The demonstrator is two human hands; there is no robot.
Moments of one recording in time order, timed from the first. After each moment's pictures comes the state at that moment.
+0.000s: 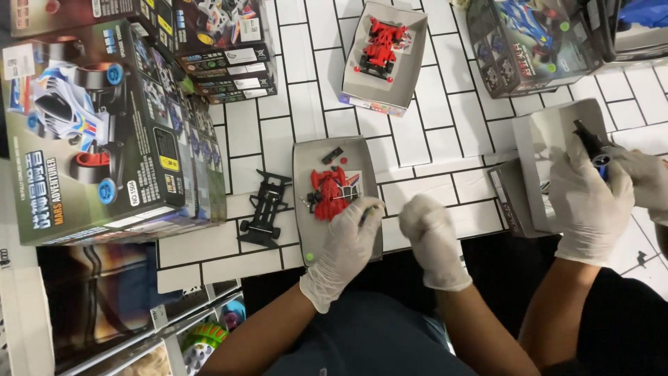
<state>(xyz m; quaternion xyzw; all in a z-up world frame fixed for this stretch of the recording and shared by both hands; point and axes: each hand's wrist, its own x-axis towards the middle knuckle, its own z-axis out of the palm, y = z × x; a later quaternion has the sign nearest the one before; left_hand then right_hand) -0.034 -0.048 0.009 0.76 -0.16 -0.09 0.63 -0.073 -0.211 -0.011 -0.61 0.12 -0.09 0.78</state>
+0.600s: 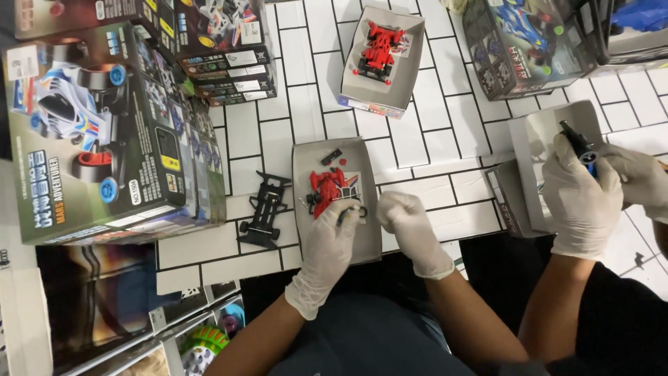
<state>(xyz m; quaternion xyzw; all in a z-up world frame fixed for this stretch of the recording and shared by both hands) -0.036 -0.025 0.008 0.78 -0.09 -0.05 0.62 -0.048 -0.184 -0.007 -0.68 0.11 -0.03 0.72</state>
